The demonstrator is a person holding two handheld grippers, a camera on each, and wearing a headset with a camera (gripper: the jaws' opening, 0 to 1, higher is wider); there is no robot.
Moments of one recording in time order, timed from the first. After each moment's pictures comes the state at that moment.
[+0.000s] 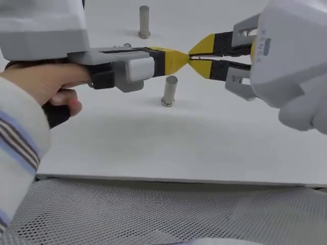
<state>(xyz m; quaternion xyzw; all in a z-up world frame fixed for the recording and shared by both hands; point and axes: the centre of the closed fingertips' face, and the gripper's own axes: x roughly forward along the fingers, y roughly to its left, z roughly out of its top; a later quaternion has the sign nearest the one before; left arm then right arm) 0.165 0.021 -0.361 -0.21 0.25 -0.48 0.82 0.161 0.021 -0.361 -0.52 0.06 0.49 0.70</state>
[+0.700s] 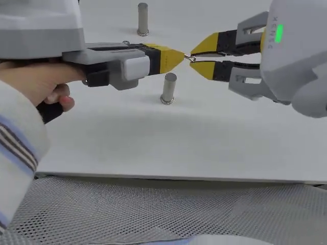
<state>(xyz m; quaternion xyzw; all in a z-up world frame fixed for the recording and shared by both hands) 0.166 0.026 -0.362 -0.17 0.24 -0.47 0.83 0.161 0.015 -0.368 -0.48 0.09 0.51 0.71</state>
